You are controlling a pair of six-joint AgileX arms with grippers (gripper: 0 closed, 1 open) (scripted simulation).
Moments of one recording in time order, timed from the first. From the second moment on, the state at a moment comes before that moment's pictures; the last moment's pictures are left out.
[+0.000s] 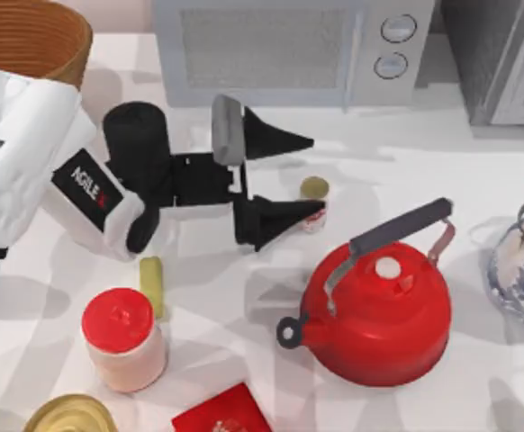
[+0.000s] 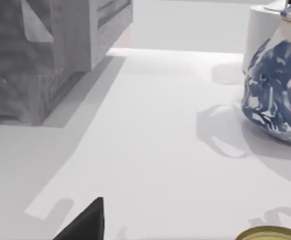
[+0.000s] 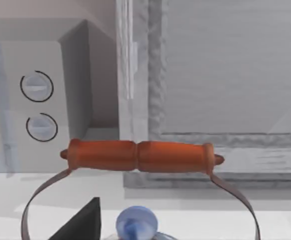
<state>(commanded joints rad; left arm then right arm) -0.36 2.49 1.23 1.21 1.17 0.02 0.00 0.00 0.00 0.00 0.00 0.00</state>
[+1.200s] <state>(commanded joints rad) -0.04 0.35 0.17 0.23 0.26 0.00 0.00 0.00 0.00 0.00 0.00 0.00</state>
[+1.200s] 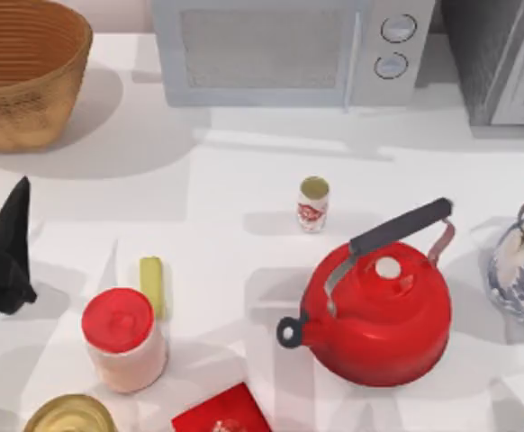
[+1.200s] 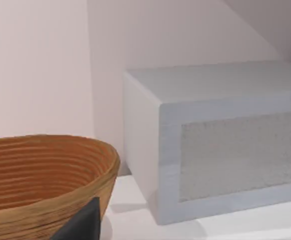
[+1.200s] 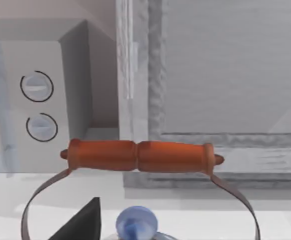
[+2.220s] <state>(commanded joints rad) 0.05 0.11 0.01 0.09 0.04 0.02 0.00 0.00 0.00 0.00 0.00 0.00</state>
